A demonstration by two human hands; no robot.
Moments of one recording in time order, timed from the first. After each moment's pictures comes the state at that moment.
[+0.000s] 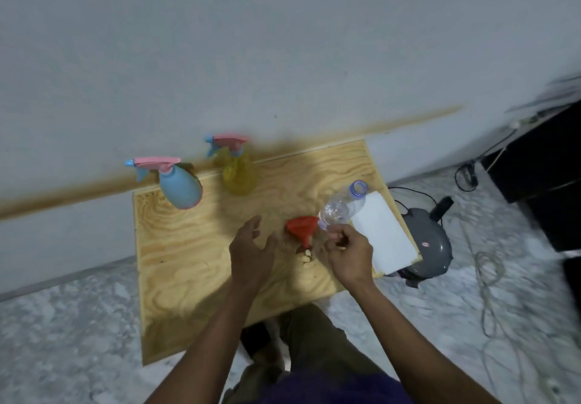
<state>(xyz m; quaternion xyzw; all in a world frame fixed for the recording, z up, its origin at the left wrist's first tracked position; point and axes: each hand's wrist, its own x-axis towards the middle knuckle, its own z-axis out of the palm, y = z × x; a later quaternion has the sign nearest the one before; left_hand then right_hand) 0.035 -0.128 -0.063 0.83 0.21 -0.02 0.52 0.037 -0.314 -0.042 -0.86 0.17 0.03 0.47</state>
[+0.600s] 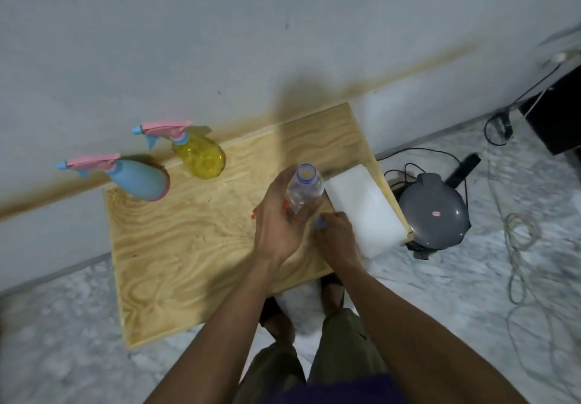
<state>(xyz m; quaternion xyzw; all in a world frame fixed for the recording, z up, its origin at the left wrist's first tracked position) 0.081 -0.260 -0.031 0.82 0.08 -0.03 0.57 0.069 -0.387 -0.135 -0.89 0.19 0.19 0.38</state>
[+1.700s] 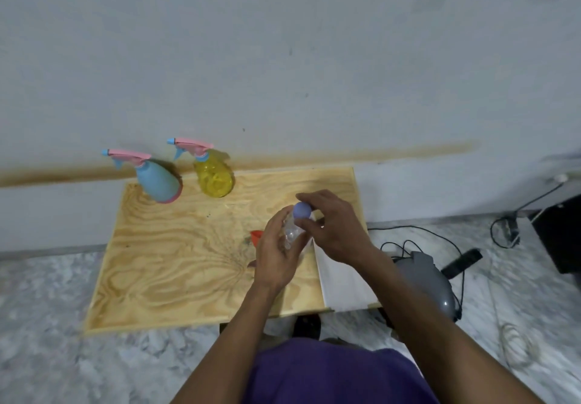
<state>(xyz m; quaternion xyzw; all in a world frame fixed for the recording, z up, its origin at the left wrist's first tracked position) 0.071 -0.316 -0.051 0.78 0.15 0.12 0.60 0.146 -0.441 0.014 -0.86 -0.25 0.06 0.43</state>
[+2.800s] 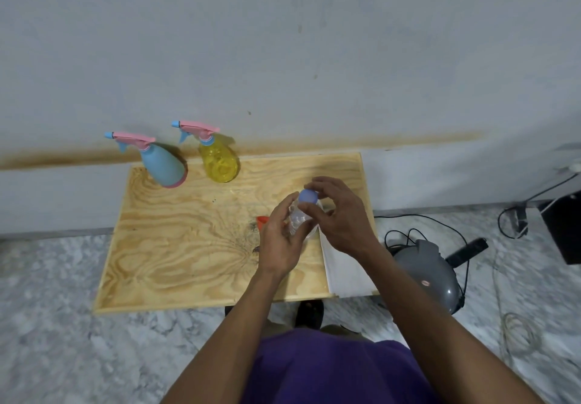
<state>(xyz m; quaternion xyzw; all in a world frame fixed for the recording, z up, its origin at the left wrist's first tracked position) 0.068 -0.315 -0.048 0.77 0.17 0.11 0.61 0.138 -0.438 -0.002 -0.85 -0.19 0.04 0.49</state>
